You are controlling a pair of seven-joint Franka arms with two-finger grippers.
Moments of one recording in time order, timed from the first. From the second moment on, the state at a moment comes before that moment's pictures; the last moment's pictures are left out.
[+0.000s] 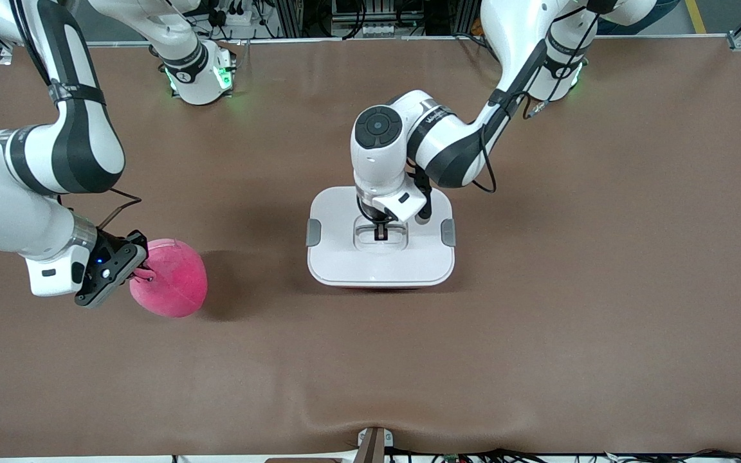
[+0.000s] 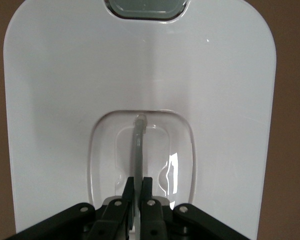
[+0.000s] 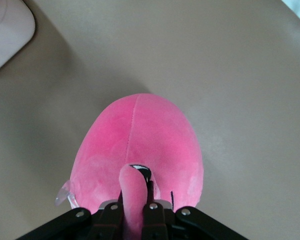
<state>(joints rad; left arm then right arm) -0.72 0.64 -0.10 -1.38 0.12 2.06 -2.43 0.07 0.33 0.00 -1.65 0.13 1.98 -0.84</state>
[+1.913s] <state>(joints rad) -0.57 0.48 -0.10 -1.37 0.12 1.91 -2.19 0.17 0.33 0.00 -1.55 0.57 1.77 -0.13</state>
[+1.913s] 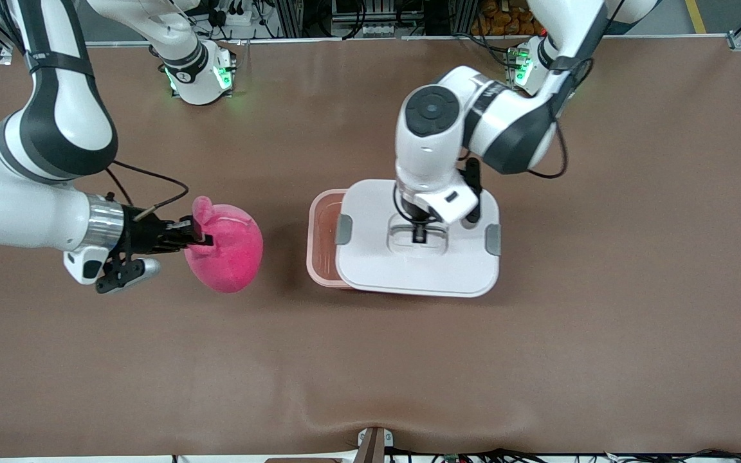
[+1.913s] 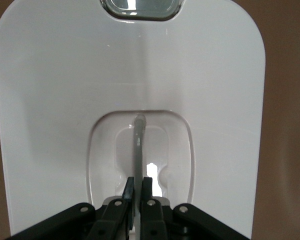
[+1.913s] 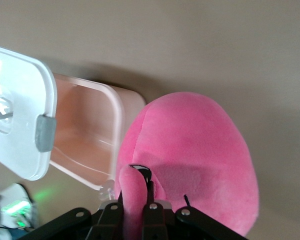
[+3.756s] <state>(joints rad) -0.26 0.42 -0.10 -1.40 0.04 1.90 -1.86 0.45 0.52 0.00 -1.43 0.72 1.91 0.21</state>
